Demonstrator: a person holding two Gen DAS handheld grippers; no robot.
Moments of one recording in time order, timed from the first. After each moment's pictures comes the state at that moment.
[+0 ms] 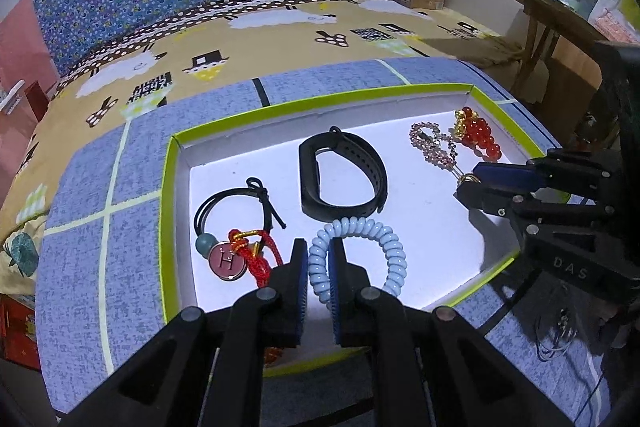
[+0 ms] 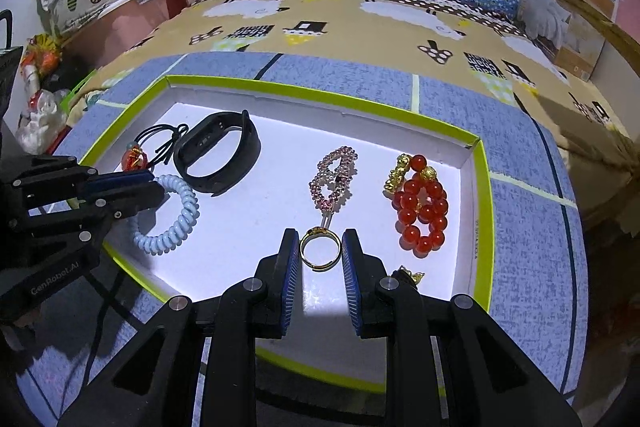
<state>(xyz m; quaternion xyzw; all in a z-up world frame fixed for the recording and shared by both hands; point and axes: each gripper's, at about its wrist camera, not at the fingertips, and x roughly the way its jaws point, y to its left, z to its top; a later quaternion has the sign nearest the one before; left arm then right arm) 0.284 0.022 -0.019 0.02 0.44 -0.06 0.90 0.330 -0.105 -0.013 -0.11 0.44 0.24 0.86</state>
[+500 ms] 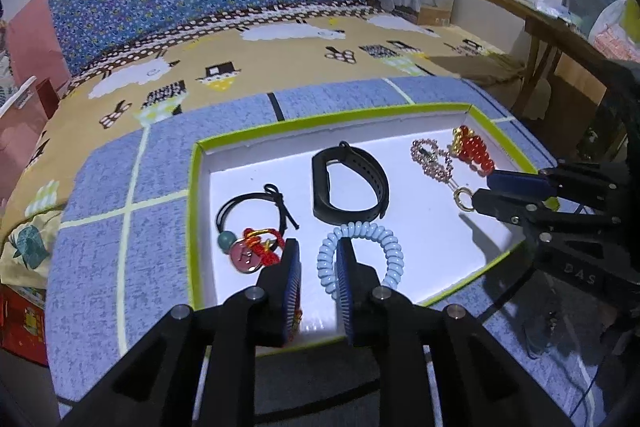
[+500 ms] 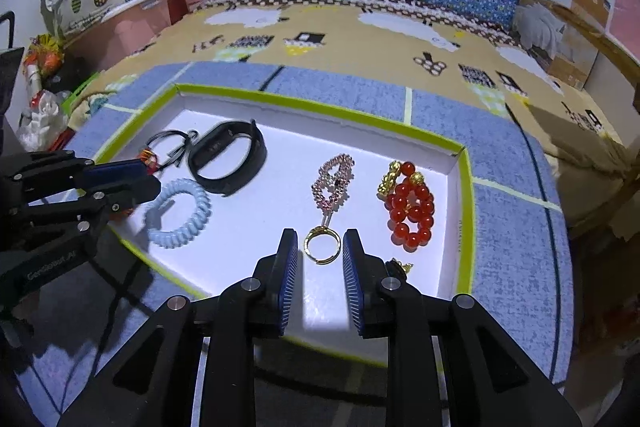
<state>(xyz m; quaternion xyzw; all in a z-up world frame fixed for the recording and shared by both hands) 0.266 0.033 -0.003 0.01 0.41 -0.05 0.91 0.312 -0.111 0.004 -0.11 0.42 0.23 0.87</state>
